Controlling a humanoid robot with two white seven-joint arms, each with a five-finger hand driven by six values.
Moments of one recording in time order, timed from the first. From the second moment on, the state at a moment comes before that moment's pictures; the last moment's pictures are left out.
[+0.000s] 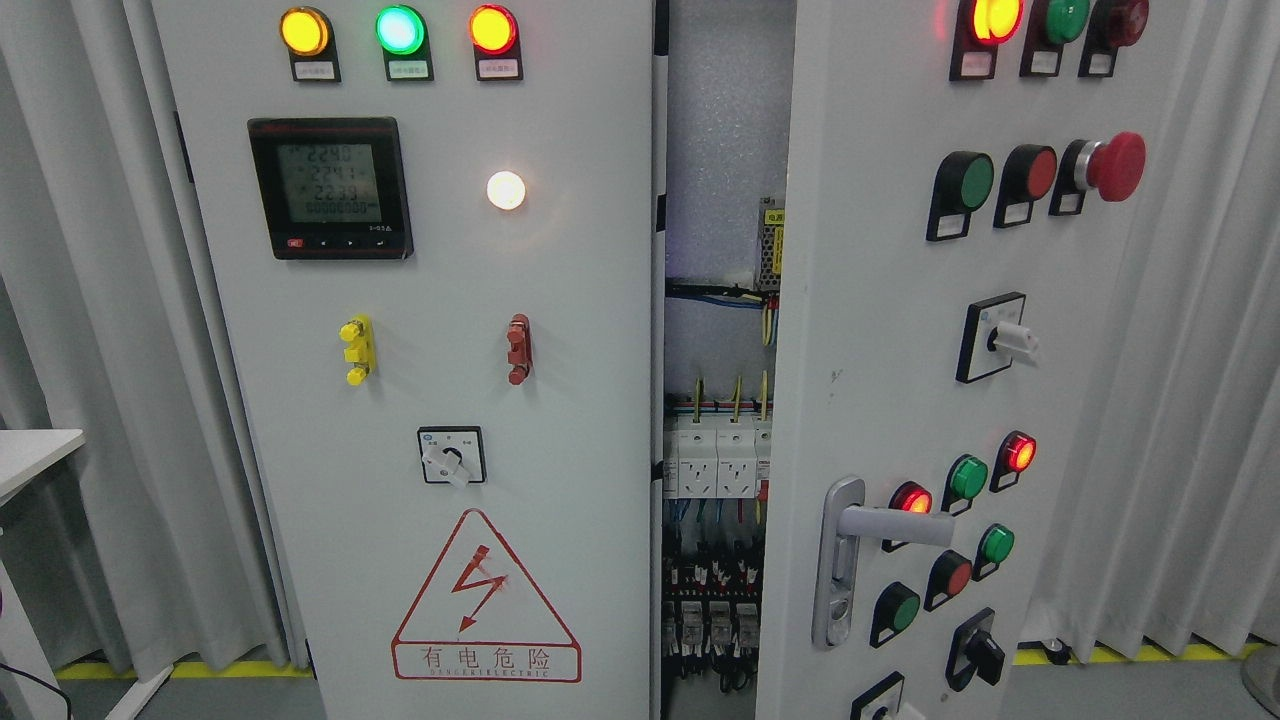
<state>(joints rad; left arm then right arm) -0.07 0.00 0.00 0.00 0.00 -0.12 -0.05 0.00 0.00 -0.04 0.00 0.00 0.04 0.03</state>
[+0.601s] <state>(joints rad) -0.04 0.02 0.00 -0.08 0.00 -0.12 -0.17 0.00 0.00 -0.04 0.00 0.00 0.04 0.03</state>
